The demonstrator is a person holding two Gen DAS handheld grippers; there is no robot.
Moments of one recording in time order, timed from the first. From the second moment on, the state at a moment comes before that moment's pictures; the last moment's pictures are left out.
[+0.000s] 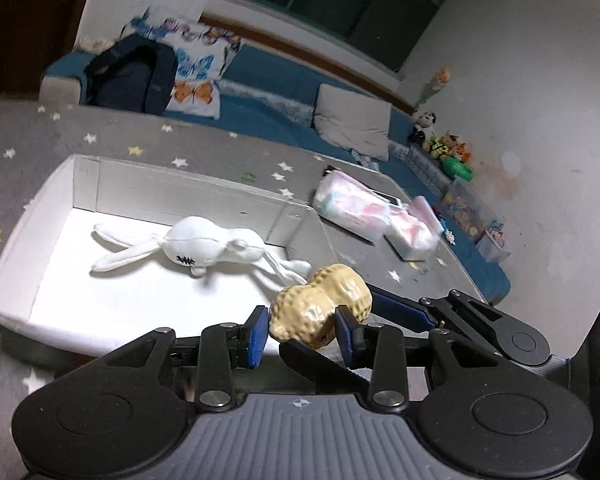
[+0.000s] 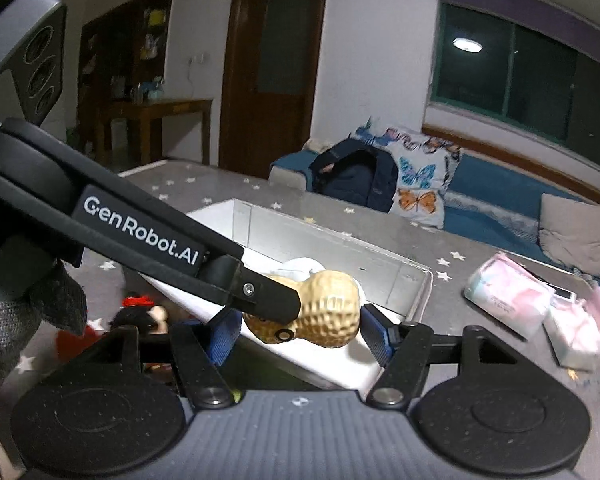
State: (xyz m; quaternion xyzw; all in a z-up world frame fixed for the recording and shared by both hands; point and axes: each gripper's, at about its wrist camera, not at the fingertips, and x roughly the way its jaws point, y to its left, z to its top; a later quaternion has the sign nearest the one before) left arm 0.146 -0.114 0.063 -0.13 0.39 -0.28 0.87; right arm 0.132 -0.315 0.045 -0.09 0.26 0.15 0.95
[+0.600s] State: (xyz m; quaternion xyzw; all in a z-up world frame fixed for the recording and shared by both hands) left arm 0.237 -0.115 0.002 -0.17 0.49 -0.26 0.81; right arm 0.234 -0.318 0.007 -0.10 0.40 0.19 0.89
